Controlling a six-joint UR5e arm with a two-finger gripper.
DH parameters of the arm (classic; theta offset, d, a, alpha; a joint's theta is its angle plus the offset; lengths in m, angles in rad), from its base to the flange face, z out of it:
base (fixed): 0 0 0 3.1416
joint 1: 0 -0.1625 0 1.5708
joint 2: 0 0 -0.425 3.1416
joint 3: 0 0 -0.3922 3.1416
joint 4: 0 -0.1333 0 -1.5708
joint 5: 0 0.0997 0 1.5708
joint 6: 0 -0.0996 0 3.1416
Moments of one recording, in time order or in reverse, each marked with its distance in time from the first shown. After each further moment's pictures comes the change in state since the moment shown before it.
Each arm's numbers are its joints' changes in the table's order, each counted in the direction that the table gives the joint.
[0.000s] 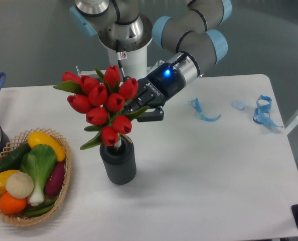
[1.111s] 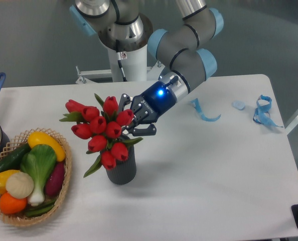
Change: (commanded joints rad) arm 0.023 0.074 -0.080 0.000 0.077 -0.066
